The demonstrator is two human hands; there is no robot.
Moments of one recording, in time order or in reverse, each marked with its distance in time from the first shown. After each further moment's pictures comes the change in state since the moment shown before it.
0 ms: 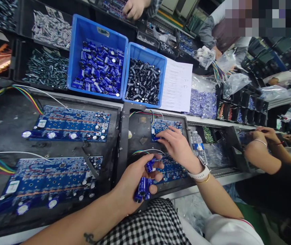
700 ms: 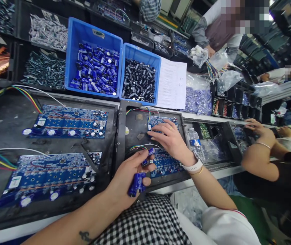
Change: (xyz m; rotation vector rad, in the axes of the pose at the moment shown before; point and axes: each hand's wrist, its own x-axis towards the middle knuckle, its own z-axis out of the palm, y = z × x) left_hand -0.011 -0.008 -0.004 0.006 -0.021 0.168; right_hand -0.005 -0.012 -0.011 -0.047 0.049 -0.157
